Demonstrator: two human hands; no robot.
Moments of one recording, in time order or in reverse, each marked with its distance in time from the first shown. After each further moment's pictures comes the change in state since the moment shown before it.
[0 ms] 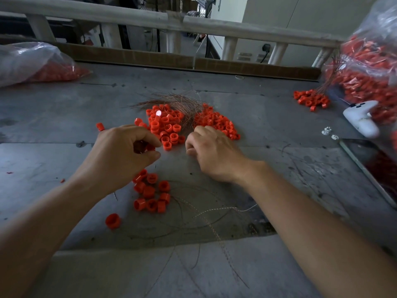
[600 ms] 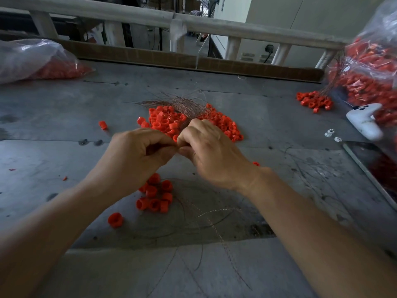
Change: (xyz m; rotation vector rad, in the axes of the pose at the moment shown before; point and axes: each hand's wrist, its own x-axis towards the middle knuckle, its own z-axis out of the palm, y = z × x) left_hand -0.004 0.009 0.005 -0.140 -0.001 0.148; right_hand -0.006 -0.022 -0.008 0.157 0.224 -0.157
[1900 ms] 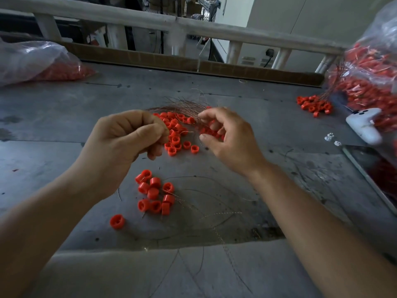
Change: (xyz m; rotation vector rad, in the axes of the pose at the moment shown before) left_hand 0.000 0.006 -0.019 -0.748 -0.024 -0.110; right_hand 0.000 0.026 -0.009 0.244 0.241 0.285
